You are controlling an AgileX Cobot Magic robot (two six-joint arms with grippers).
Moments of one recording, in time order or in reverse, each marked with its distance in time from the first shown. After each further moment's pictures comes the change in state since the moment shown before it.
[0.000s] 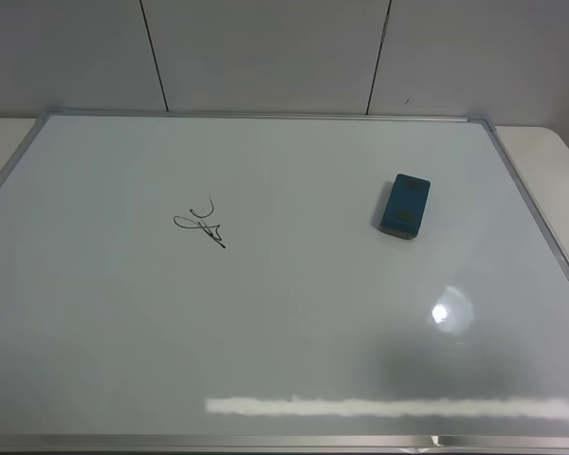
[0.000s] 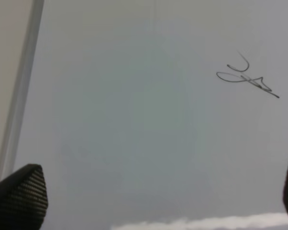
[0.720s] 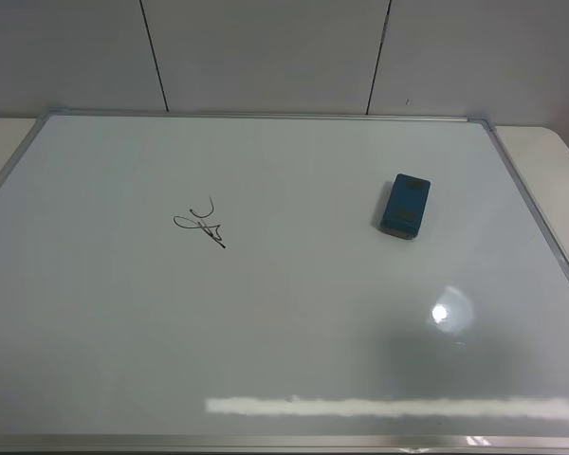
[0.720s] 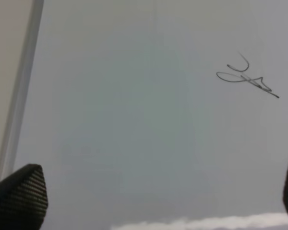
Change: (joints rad) left arm 0.000 0.000 0.000 0.000 0.000 0.000; right arm 0.000 0.278 -0.029 -0.005 -0.001 0.074
